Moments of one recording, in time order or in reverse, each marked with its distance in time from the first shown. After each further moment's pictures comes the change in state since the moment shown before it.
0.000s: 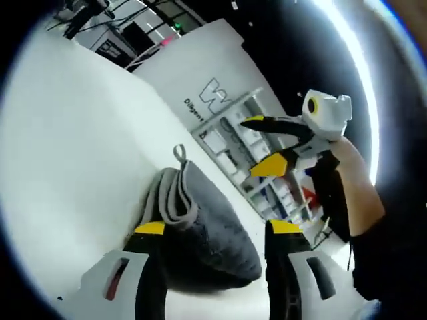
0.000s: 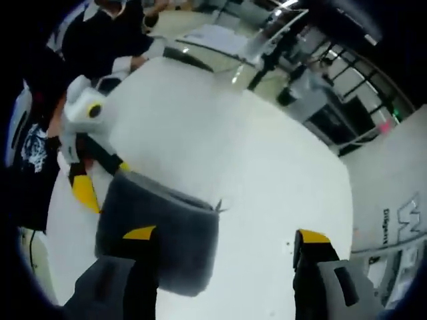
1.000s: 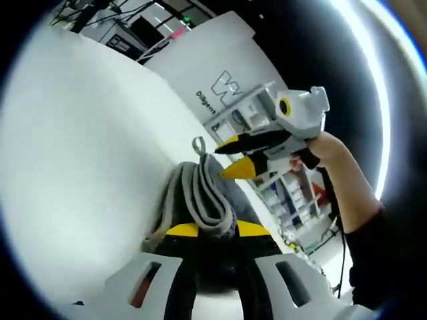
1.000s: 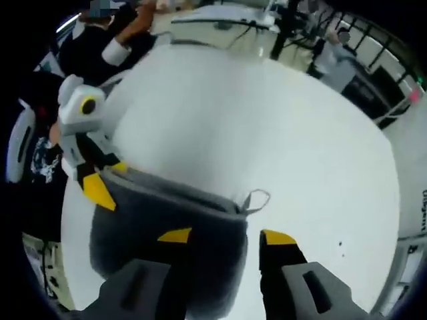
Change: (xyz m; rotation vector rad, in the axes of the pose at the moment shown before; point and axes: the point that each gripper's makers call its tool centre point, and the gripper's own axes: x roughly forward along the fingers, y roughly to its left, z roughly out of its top) left arm 0.009 0.018 0.001 -0.022 0.050 0.037; right arm 0.069 0.011 -0.023 0.122 0.051 0.256
